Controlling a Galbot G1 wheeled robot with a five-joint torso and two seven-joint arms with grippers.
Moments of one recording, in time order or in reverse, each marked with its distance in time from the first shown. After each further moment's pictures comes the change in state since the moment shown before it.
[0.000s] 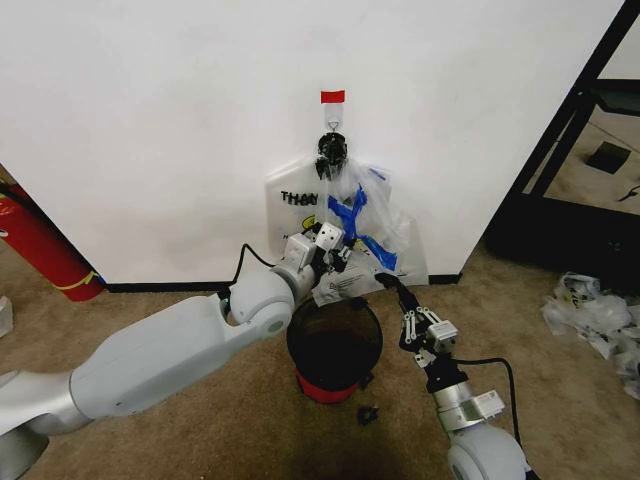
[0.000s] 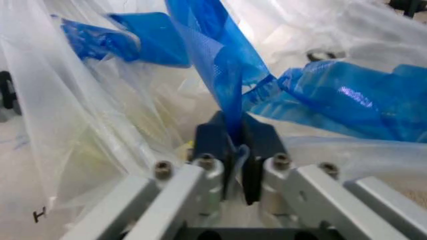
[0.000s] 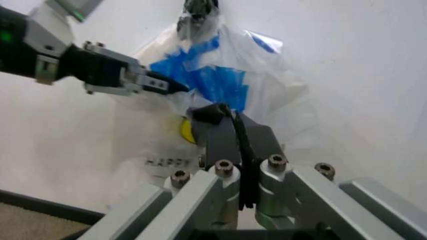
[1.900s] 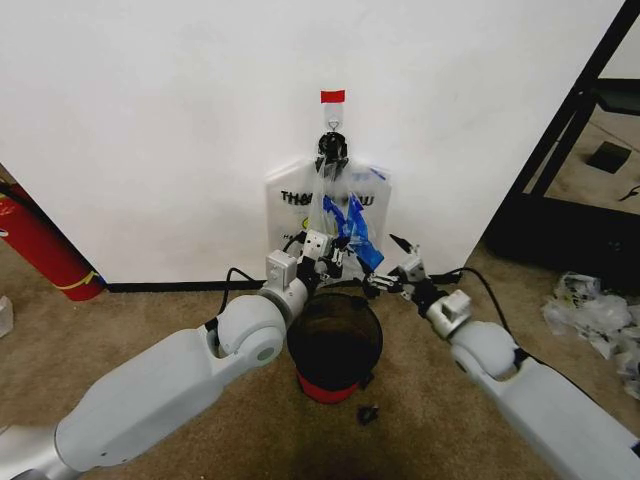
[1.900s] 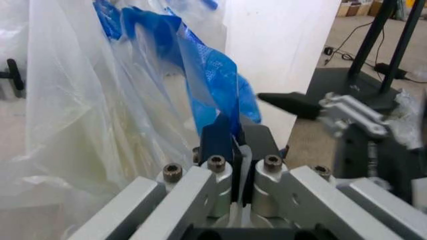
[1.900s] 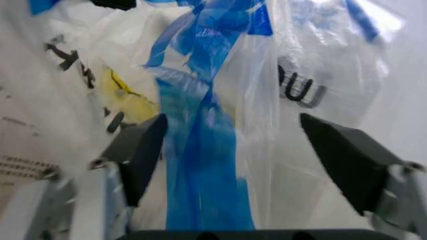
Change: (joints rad) left arm 0.224 -0.025 -0.174 -0.102 0.022 -0.087 -0.033; right arm 0.651 -0.256 -0.349 -0.303 0.156 -0.214 -0.068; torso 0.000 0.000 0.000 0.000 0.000
